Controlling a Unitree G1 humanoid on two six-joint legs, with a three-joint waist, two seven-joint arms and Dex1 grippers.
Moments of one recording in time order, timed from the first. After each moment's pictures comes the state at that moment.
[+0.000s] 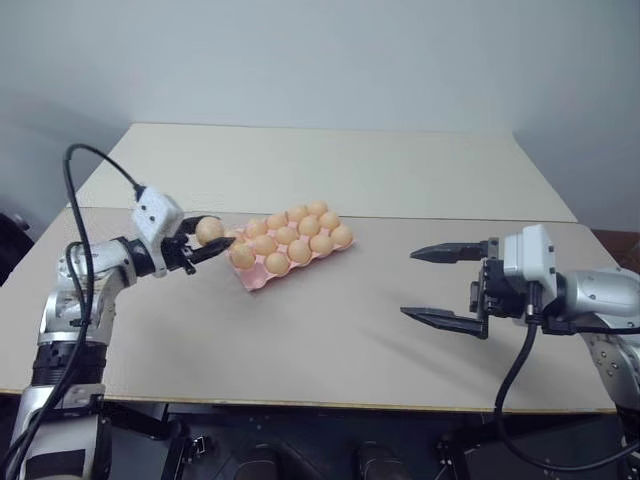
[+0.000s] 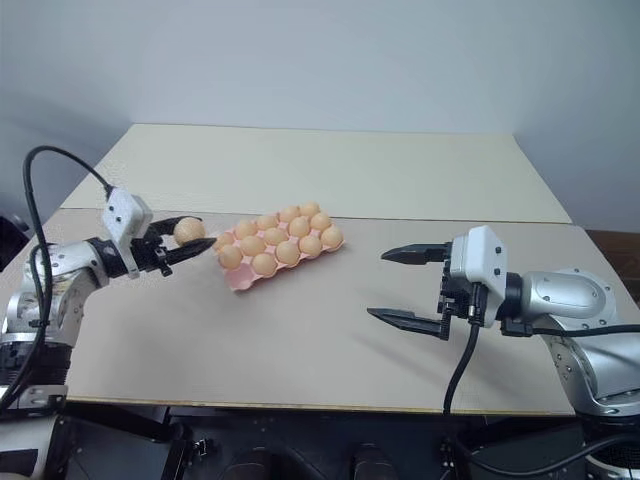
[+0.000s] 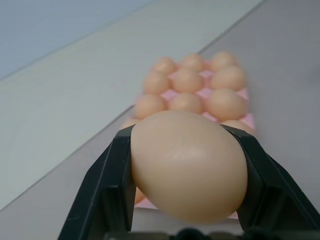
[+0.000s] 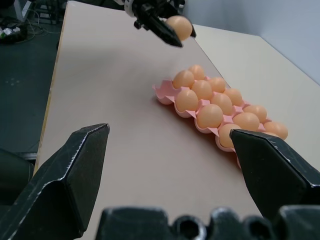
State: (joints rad) left arm -0.56 0.71 0.09 0.22 -0.32 0.22 -1.05; right arm -0.29 -0.85 -0.17 -0.42 0.63 0.36 1.10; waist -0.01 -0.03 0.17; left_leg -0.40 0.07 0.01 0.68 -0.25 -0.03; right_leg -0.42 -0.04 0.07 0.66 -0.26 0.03
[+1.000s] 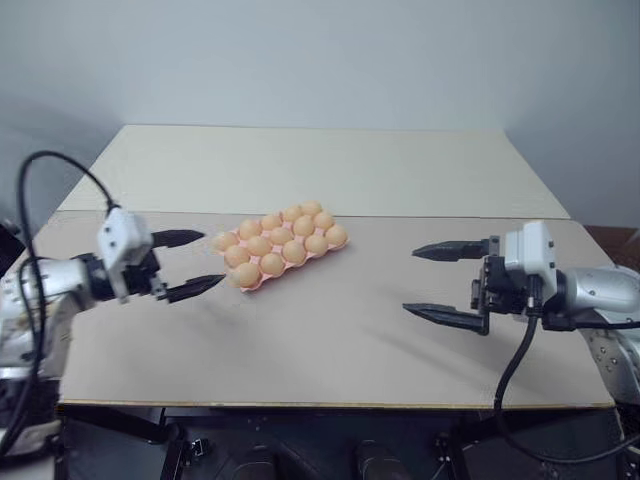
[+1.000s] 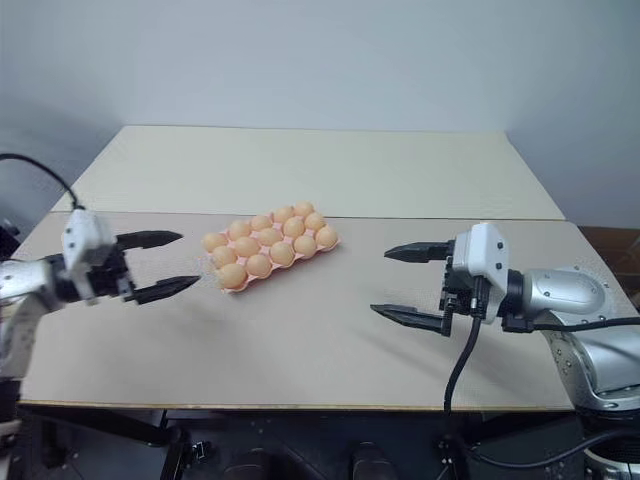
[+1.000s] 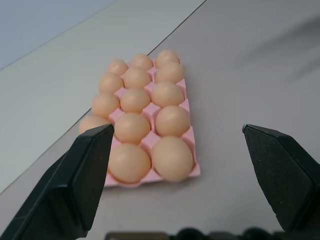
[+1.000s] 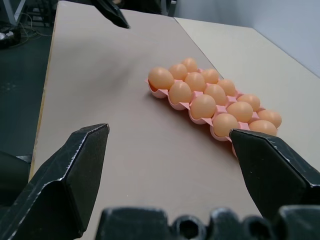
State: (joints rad) left arm -0.24 0.91 0.34 -0.04 -0.50 0.26 -1.22; right arm -0.32 -0.86 -0.16 -0.34 0.63 0.37 1.14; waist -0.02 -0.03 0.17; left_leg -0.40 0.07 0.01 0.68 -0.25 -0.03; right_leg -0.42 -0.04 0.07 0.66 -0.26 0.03
